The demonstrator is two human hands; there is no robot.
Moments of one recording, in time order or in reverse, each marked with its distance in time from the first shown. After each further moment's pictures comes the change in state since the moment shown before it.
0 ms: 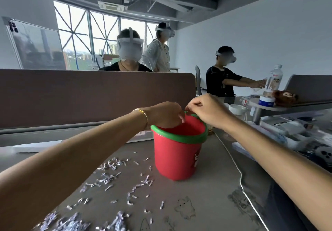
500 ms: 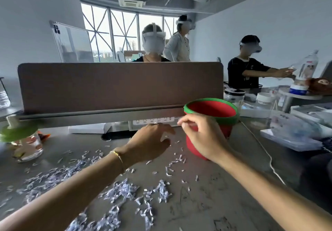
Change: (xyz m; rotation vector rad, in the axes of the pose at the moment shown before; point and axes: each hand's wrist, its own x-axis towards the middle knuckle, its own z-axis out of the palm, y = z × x) left_hand -0.175 -0.054 0.072 -0.144 0.258 -0.230; right_hand -0.105 -0.104 0.098 0.234 0.121 -0.149
